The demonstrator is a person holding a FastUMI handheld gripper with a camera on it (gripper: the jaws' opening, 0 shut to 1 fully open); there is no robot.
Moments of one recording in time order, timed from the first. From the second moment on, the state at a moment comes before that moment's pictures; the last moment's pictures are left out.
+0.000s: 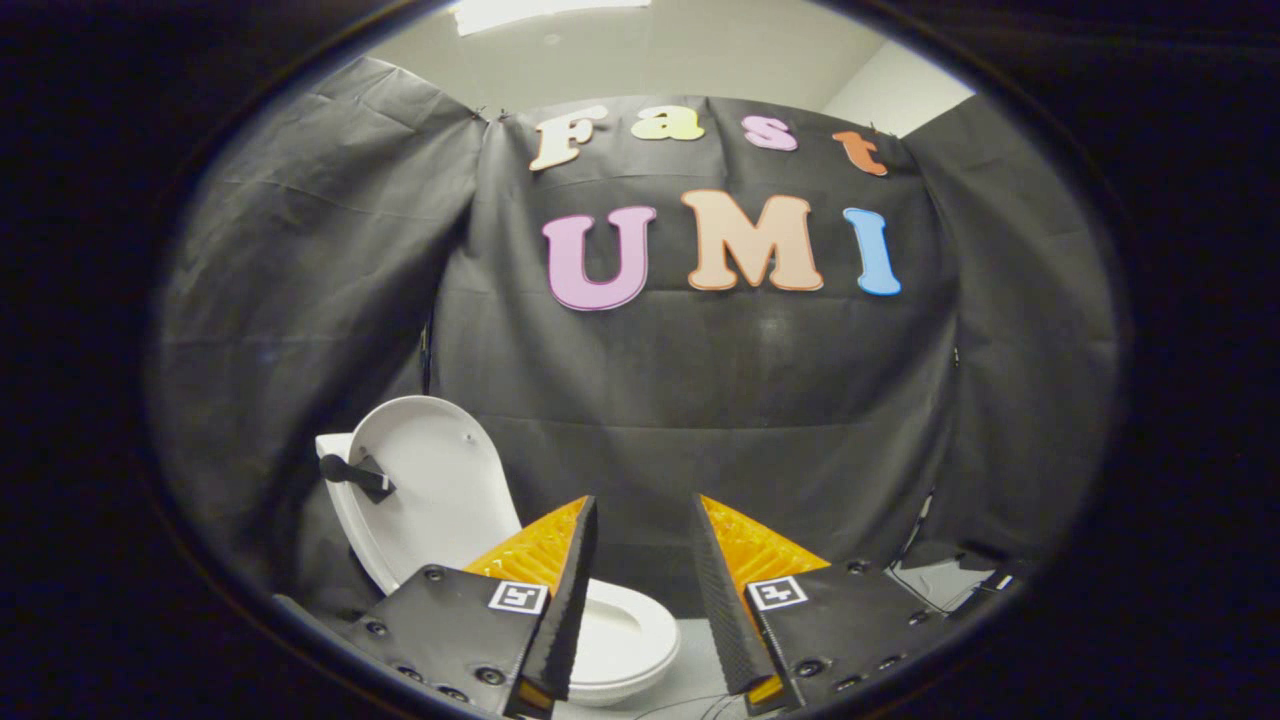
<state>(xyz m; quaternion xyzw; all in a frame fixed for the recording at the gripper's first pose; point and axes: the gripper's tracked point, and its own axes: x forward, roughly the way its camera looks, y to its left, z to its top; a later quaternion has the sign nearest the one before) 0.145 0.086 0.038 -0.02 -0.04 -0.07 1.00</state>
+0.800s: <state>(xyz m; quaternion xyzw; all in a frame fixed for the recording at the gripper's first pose) 0.085 -0.021 -0.017 -0.02 0.02 -0.06 1.00</state>
